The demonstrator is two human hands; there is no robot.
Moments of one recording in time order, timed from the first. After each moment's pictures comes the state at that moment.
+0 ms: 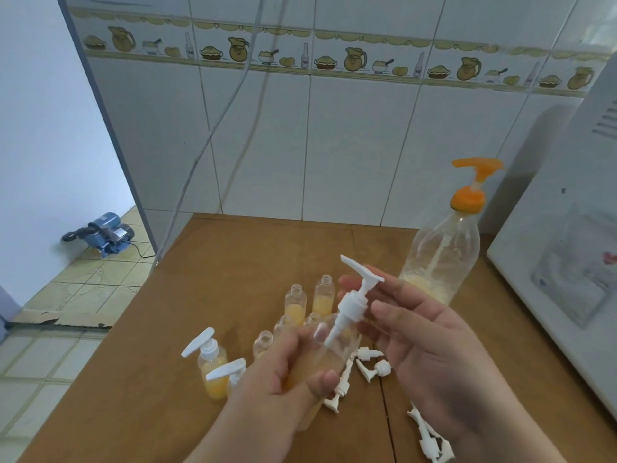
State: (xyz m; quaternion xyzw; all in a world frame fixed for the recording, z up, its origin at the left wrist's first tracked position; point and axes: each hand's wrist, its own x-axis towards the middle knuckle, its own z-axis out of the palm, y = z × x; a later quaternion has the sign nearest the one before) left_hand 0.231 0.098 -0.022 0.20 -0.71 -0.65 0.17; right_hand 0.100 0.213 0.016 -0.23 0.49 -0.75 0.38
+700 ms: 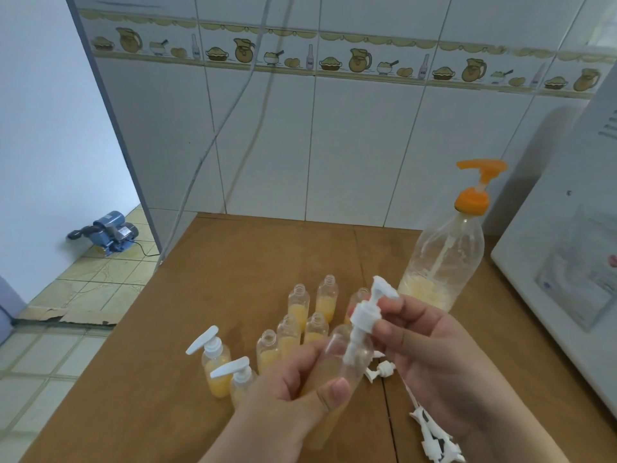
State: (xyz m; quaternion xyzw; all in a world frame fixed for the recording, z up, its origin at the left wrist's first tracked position) left_hand 0.232 0.104 -0.025 0.14 -0.65 -0.73 0.14; right_hand 0.090 0.217 0.008 -0.22 0.49 -0.73 0.41
